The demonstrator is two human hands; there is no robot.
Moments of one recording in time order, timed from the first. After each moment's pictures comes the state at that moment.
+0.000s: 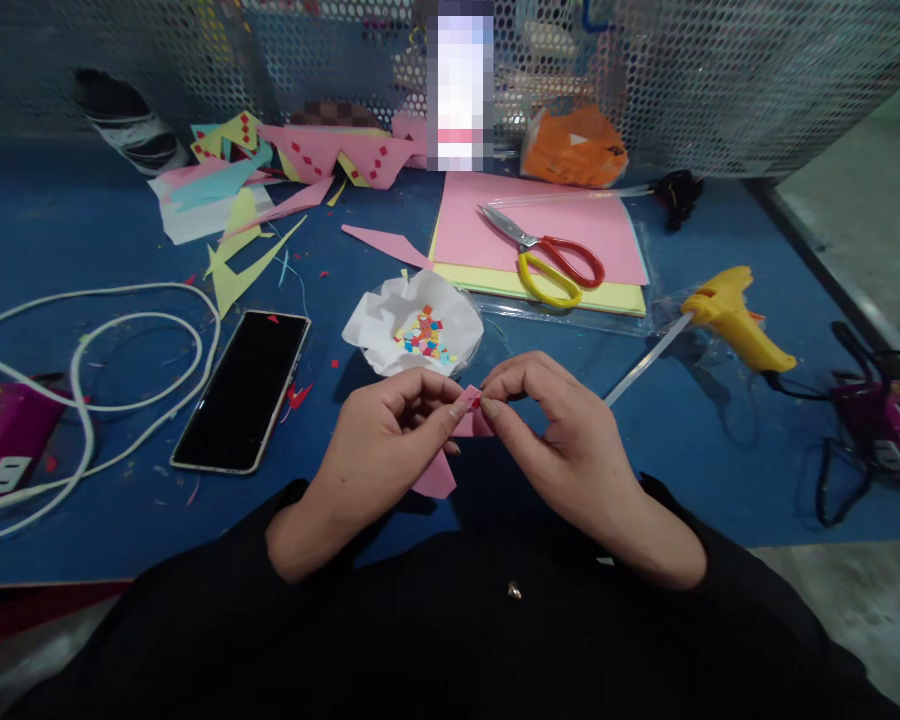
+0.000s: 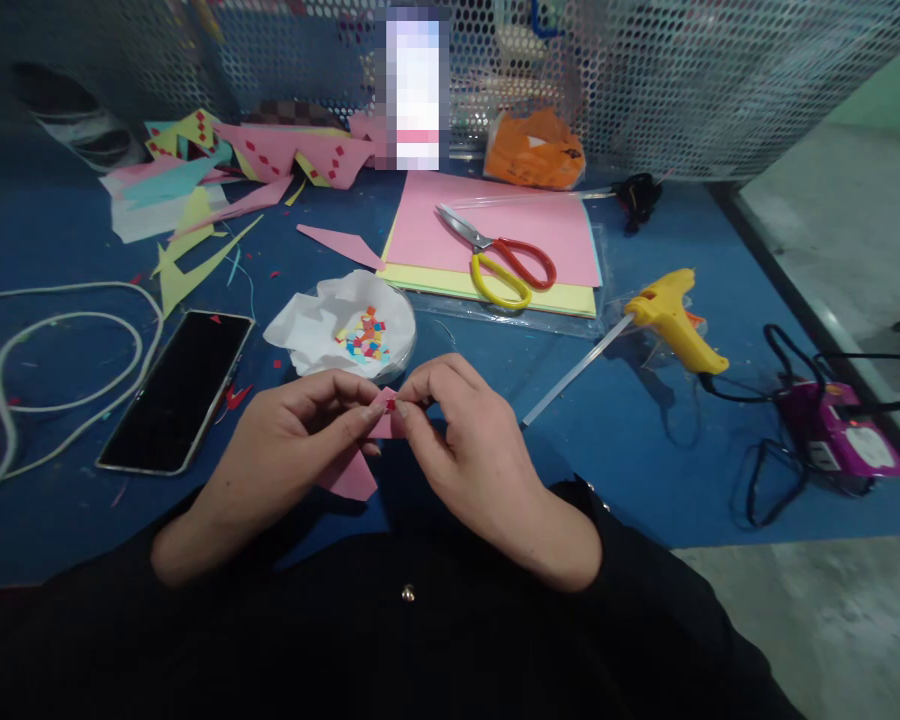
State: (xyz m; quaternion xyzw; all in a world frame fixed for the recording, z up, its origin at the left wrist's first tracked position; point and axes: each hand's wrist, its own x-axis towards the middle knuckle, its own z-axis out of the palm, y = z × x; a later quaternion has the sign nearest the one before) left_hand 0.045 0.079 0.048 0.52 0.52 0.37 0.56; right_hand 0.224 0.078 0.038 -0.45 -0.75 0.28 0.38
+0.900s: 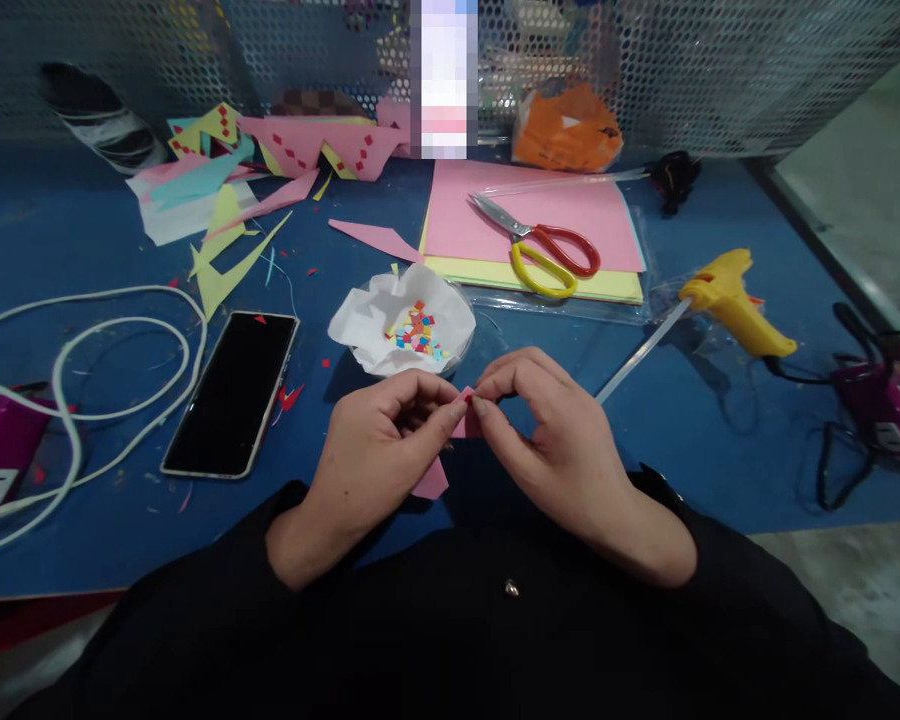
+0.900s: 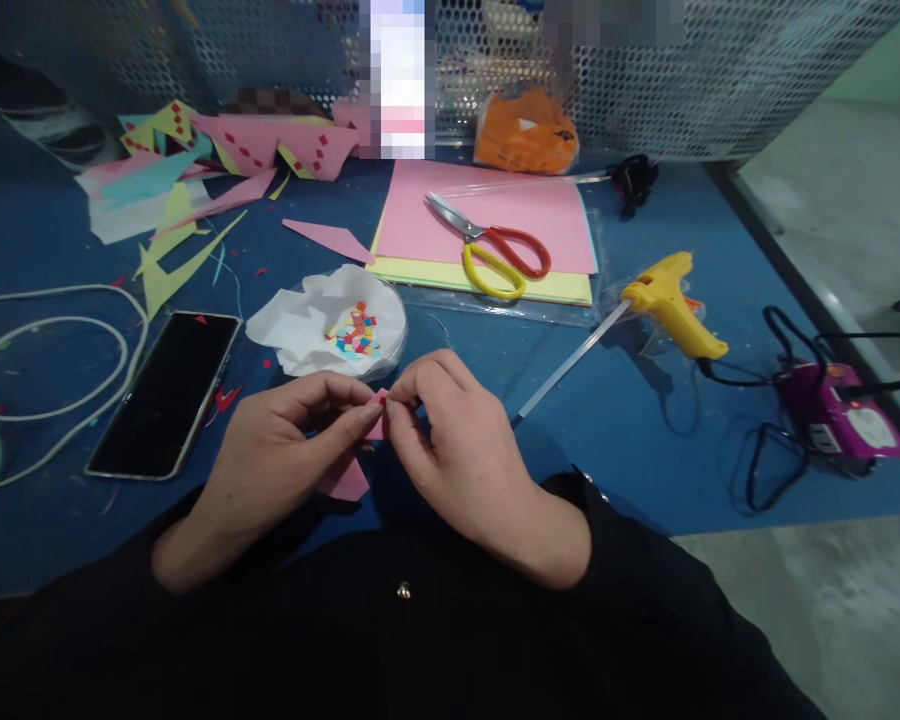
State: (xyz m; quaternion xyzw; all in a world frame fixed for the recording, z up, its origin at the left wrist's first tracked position) left_hand 0.048 0.076 0.047 0.60 0.56 0.34 0.46; right_hand 0.221 0.074 0.037 -0.48 -0.76 0.25 0.37
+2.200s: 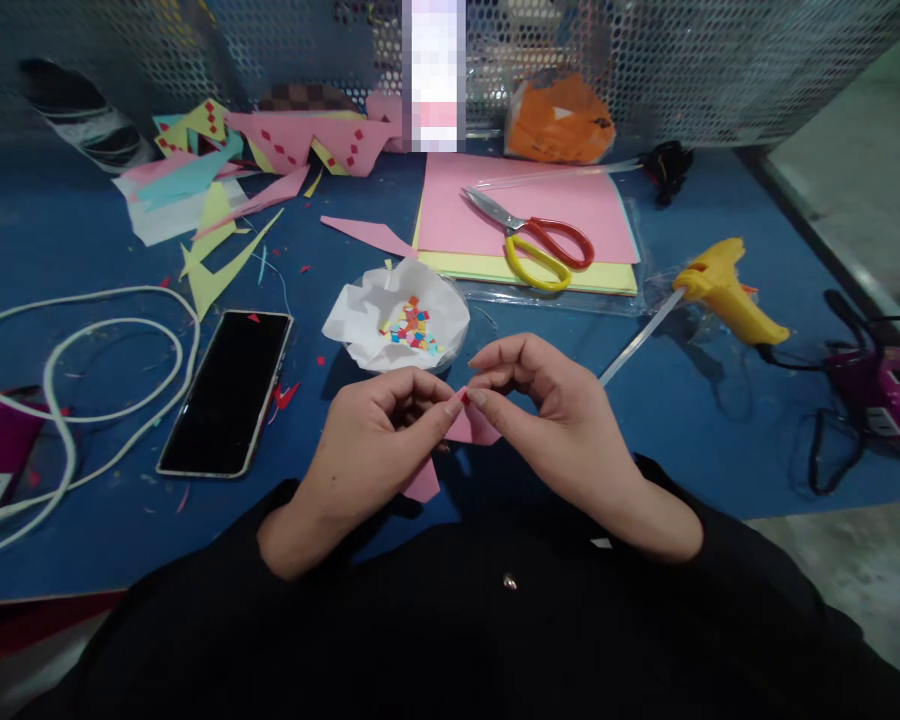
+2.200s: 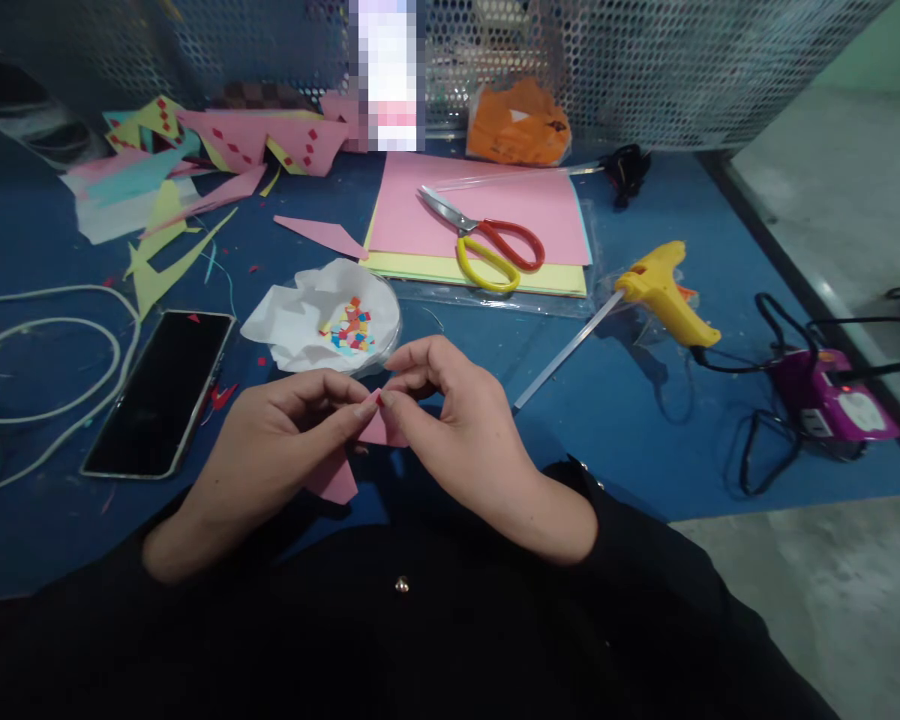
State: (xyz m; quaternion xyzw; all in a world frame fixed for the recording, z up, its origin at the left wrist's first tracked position) left_hand 0.049 0.079 0.051 0.55 0.55 0.33 0.53; right_hand 0.222 0.076 0.037 -0.51 -0.60 0.46 0.42
